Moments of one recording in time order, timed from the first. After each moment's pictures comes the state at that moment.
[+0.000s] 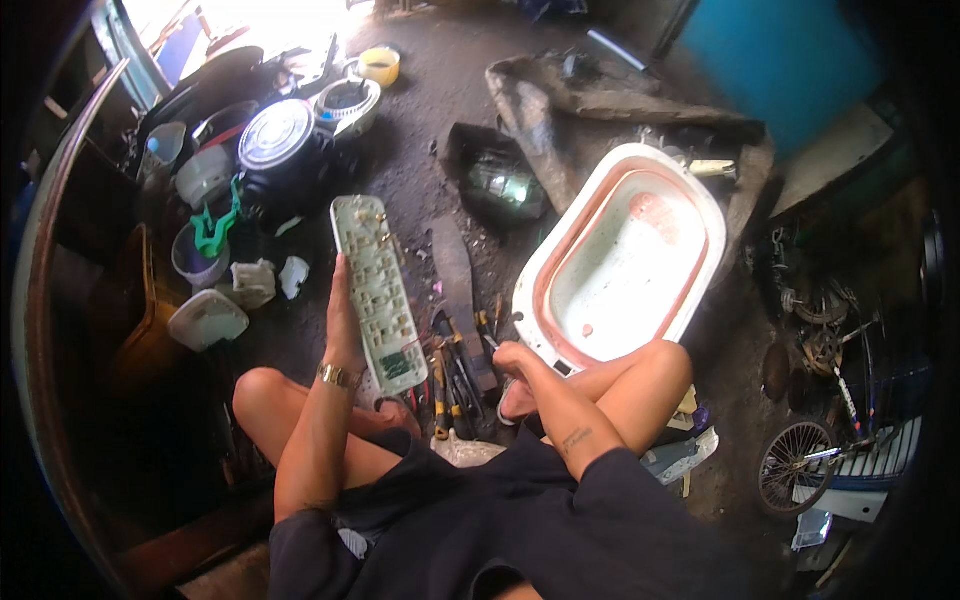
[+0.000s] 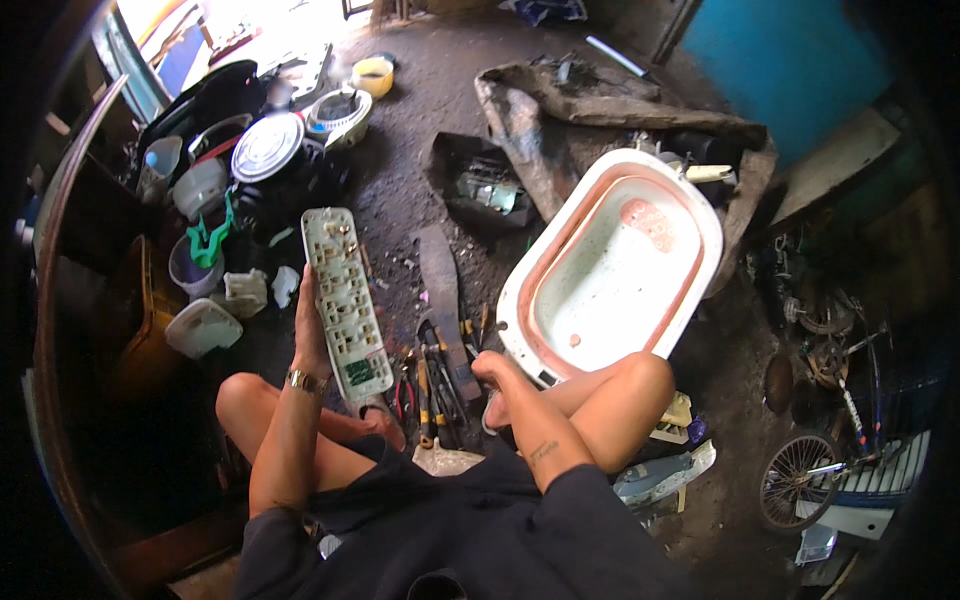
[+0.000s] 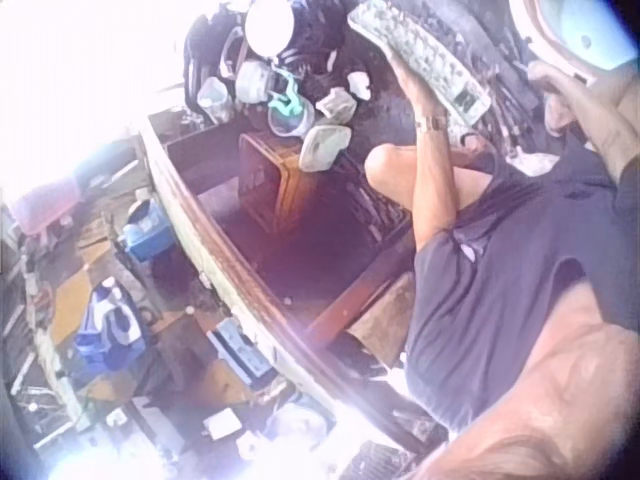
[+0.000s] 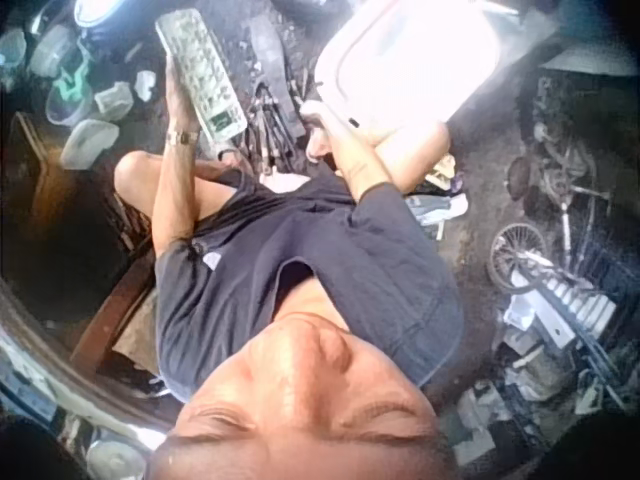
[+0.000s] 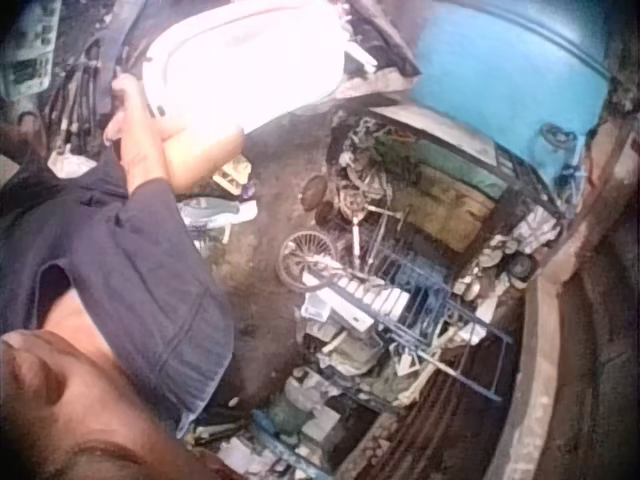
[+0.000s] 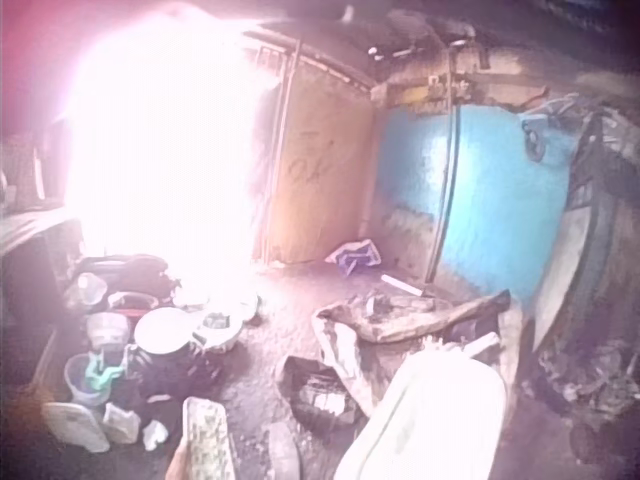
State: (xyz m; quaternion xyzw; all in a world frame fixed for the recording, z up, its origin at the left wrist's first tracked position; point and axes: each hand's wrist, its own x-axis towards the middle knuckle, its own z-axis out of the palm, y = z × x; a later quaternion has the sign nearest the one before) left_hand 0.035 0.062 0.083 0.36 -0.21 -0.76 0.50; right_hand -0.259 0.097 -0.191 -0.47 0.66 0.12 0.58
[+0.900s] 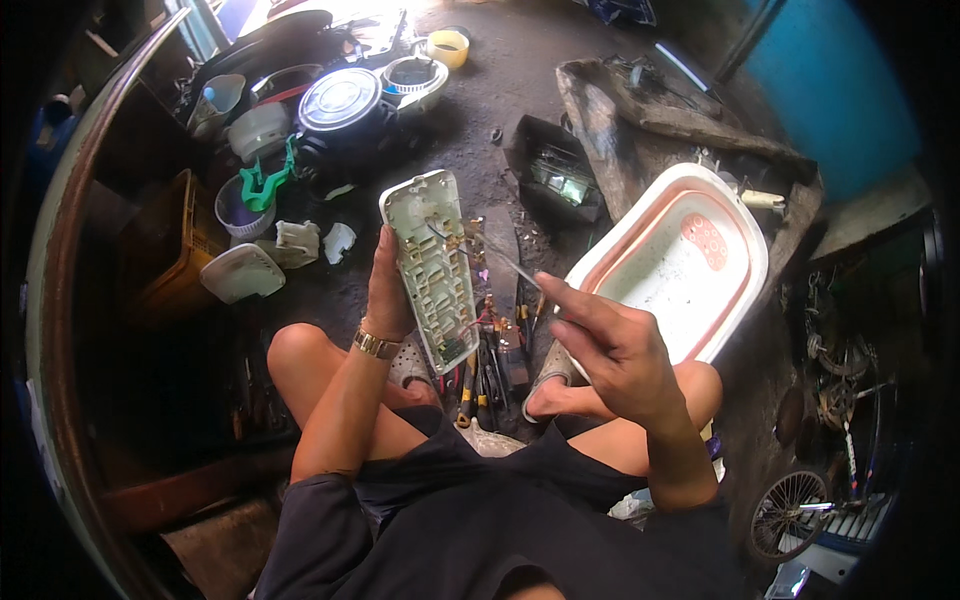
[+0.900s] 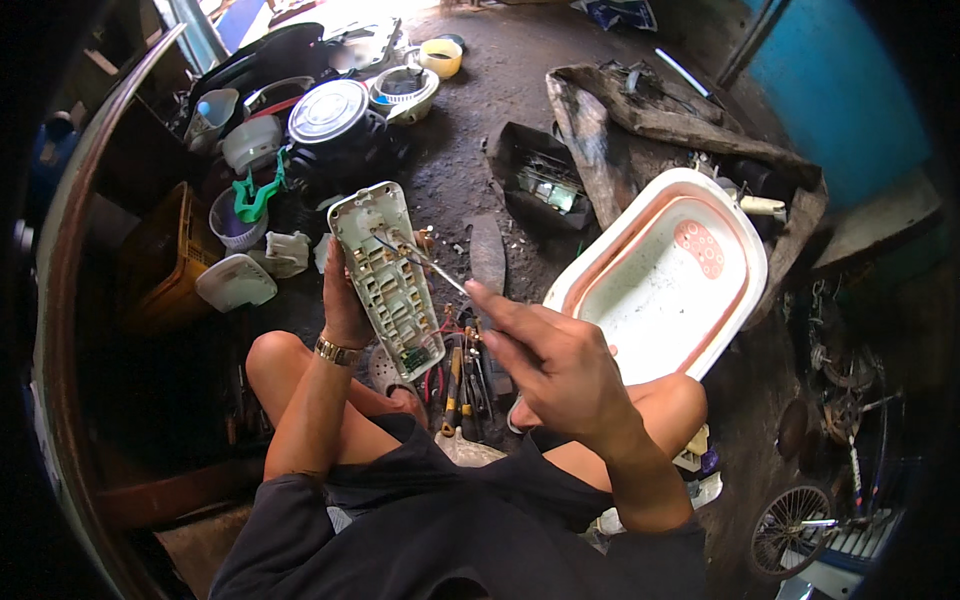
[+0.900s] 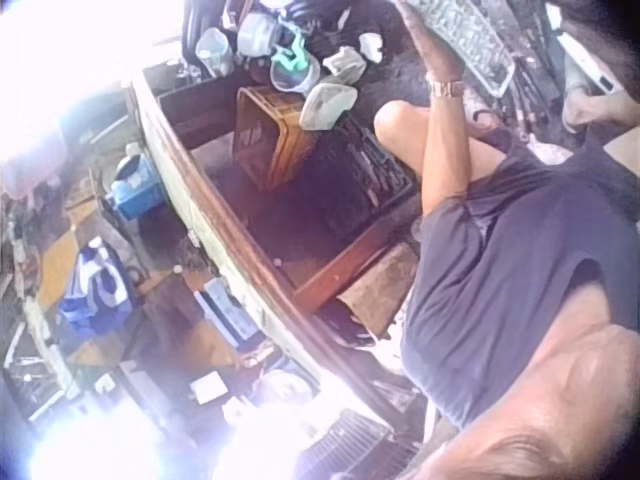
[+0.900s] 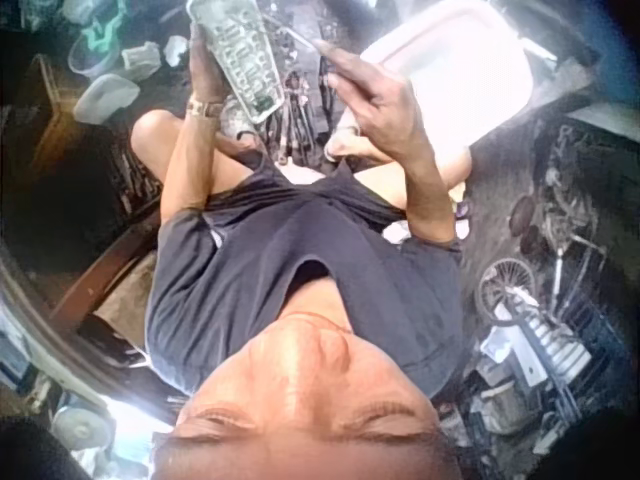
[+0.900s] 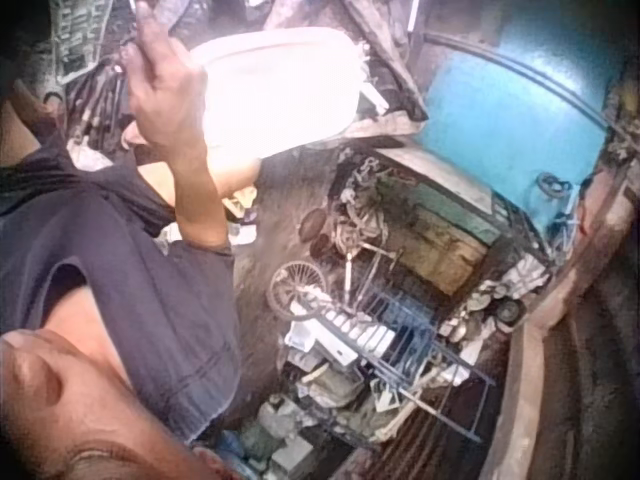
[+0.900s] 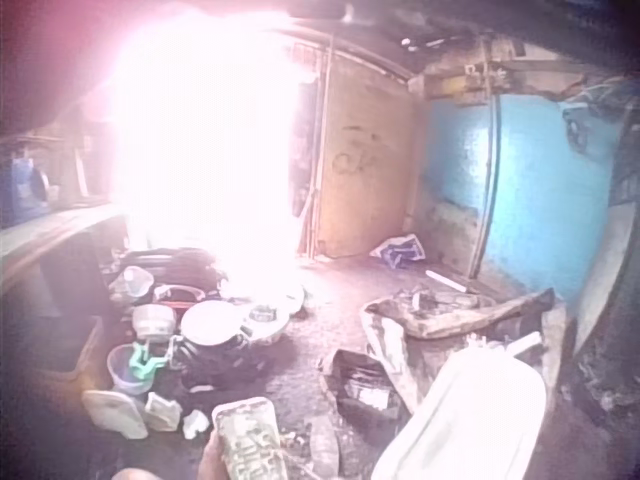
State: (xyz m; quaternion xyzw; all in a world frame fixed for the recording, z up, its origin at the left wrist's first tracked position) left_hand 0.024 0.059 0.103 0.23 -0.30 -0.75 0.55; right_hand -0.230 0.140 0.244 -0.76 0.46 -0.32 0.33
